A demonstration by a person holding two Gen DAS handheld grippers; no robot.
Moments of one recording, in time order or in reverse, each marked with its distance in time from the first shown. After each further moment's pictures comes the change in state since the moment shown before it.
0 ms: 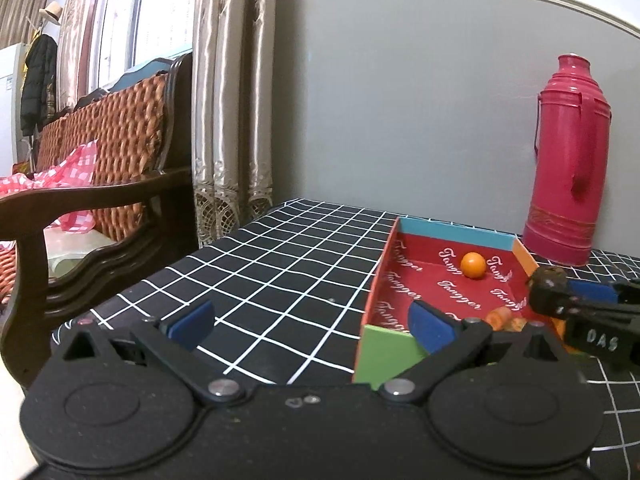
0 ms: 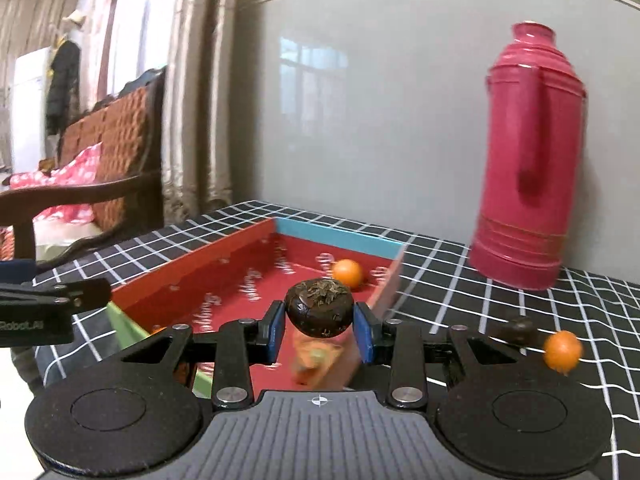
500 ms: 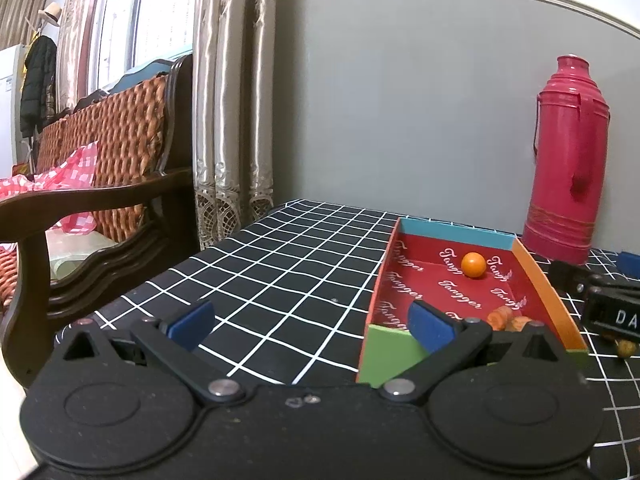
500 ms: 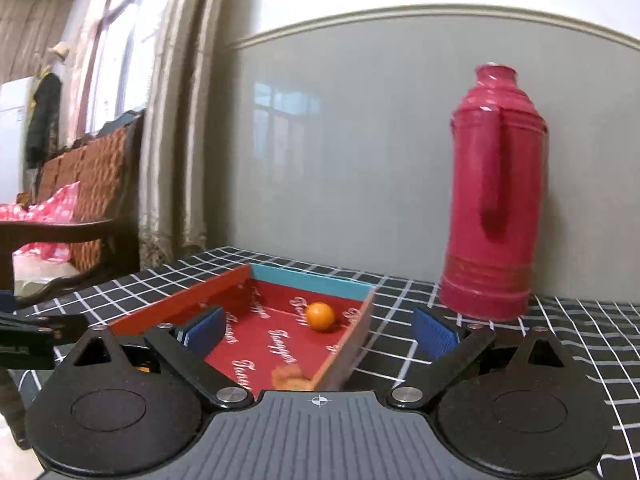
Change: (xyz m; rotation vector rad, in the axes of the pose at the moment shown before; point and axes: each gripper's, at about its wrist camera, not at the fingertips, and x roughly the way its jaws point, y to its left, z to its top) left arm -0.004 0.002 0.002 0.006 0.000 -0.007; right arm -0.014 -0.007 -0.003 0.038 -0.144 -0.104
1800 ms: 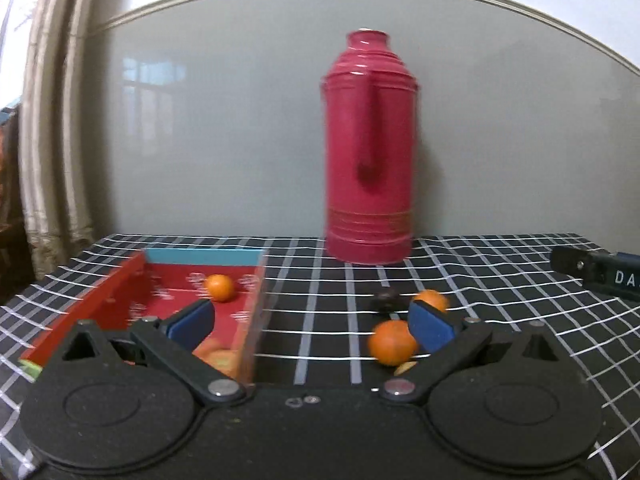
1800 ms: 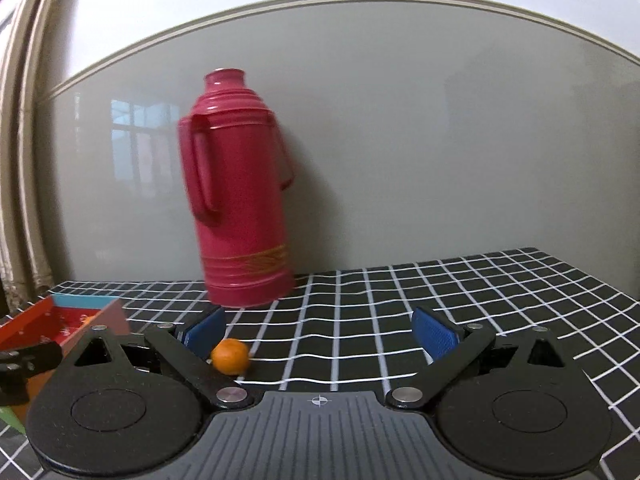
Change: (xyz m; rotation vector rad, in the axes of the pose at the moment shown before) left arm -0.017 -0.197 -0.006 0.154 -0.045 -0.363; right arm -0.109 -0.203 -0.003 0.204 0.001 -0.373
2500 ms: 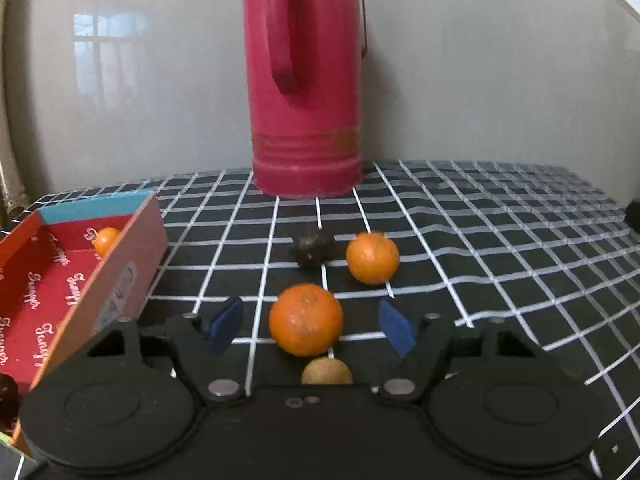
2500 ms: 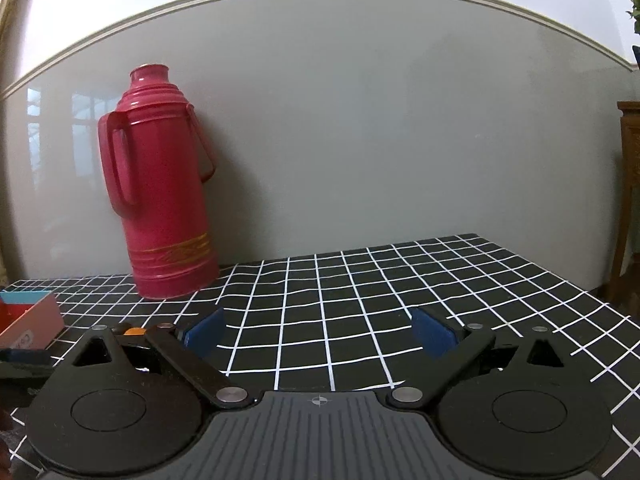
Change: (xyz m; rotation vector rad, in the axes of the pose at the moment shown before) left arm 0.082 -0.059 -0.014 0.076 0.233 -0.073; right arm -0.003 -0.067 -0.003 0.025 0.029 -0.117
